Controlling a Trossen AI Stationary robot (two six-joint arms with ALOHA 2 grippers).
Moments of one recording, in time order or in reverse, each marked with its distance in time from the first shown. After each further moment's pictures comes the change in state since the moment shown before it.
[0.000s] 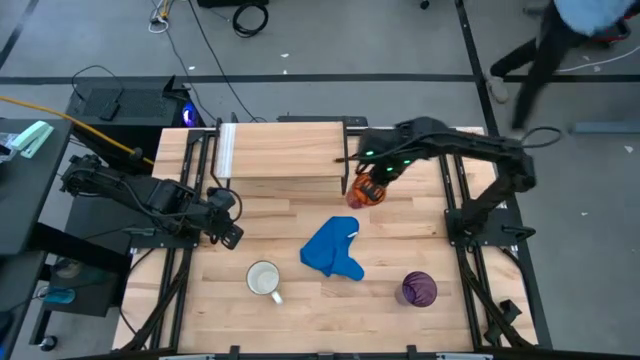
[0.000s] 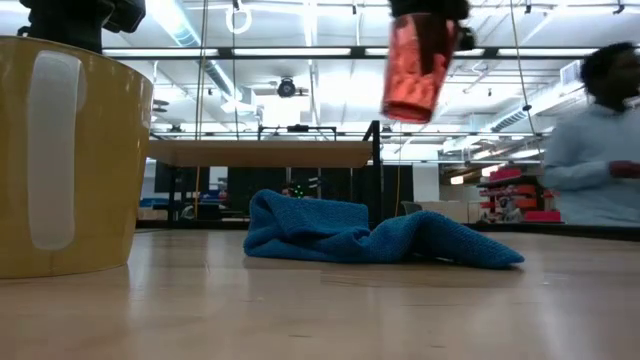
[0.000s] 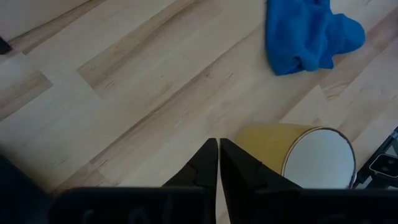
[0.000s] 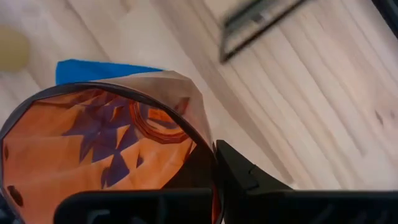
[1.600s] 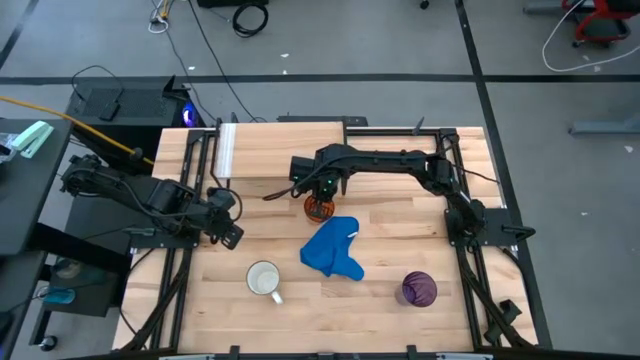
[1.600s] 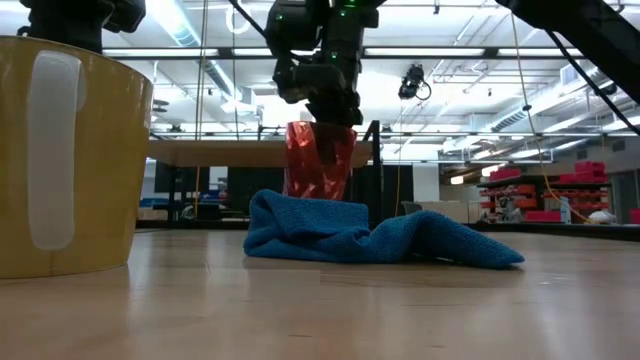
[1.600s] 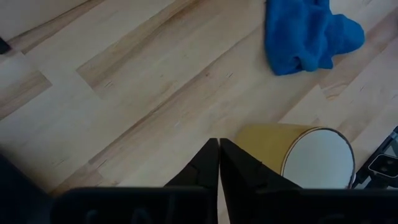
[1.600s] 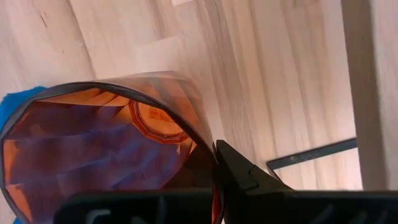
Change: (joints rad) left arm 0.000 0.000 0.000 0.002 0.000 -0.003; right arm 0.016 0.606 0.364 0.122 -0.031 -0.322
